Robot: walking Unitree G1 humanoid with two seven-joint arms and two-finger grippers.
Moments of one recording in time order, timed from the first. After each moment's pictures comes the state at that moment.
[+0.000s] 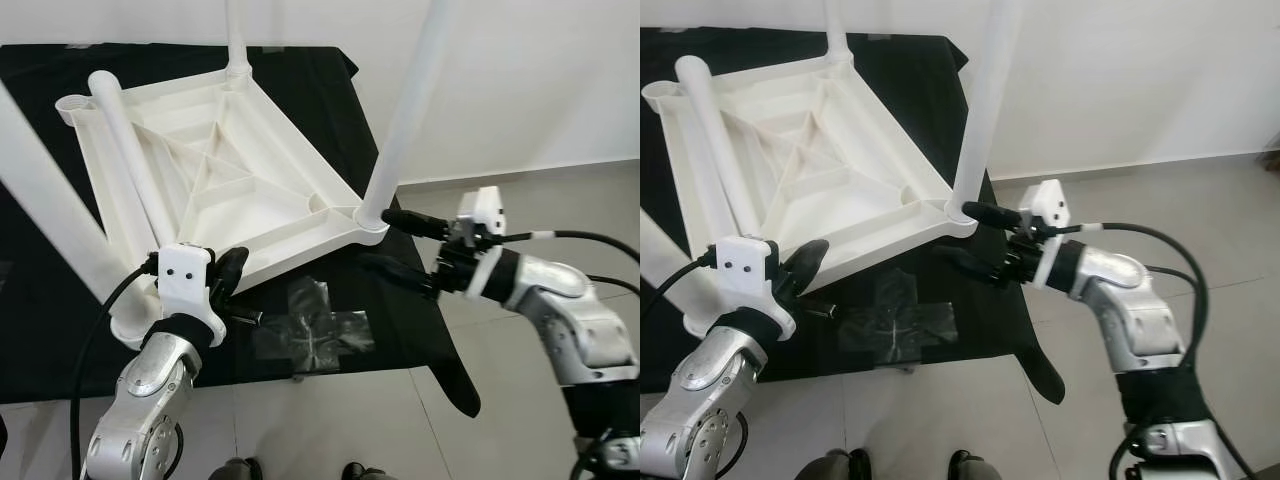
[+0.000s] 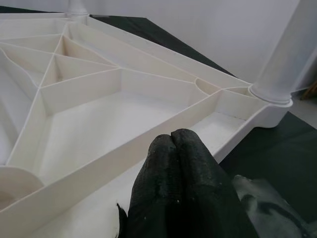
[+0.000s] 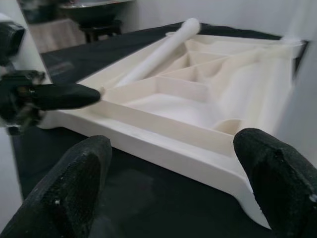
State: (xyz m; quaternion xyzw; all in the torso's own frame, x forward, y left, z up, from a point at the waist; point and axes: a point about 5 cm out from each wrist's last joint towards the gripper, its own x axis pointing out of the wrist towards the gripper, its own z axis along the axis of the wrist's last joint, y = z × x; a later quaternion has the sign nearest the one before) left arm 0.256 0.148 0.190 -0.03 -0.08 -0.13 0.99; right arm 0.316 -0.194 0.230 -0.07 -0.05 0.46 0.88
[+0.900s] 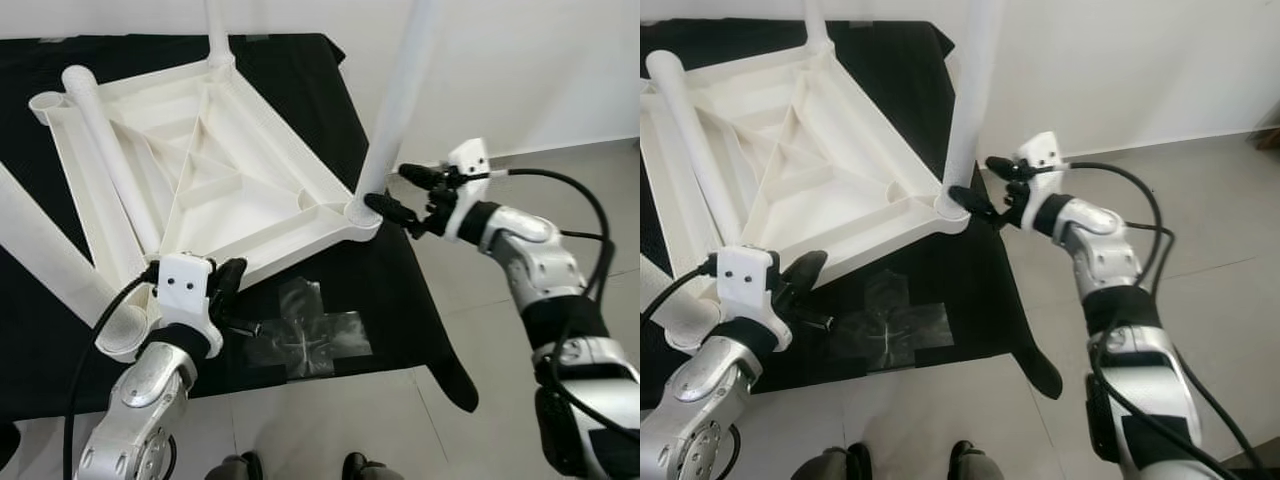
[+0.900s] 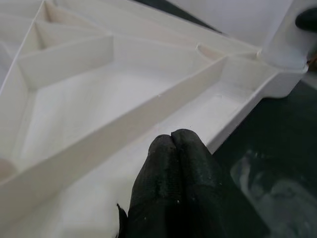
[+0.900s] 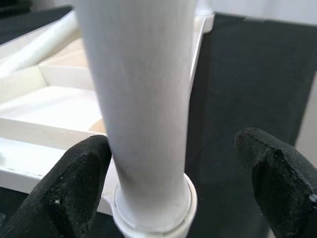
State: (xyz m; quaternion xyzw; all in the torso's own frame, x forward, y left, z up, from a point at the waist) left arm 0.243 0.151 0.184 -0.01 -0.06 -0.13 0.99; right arm 0.392 -0.178 0.252 -0.09 -0.05 0.36 0.93
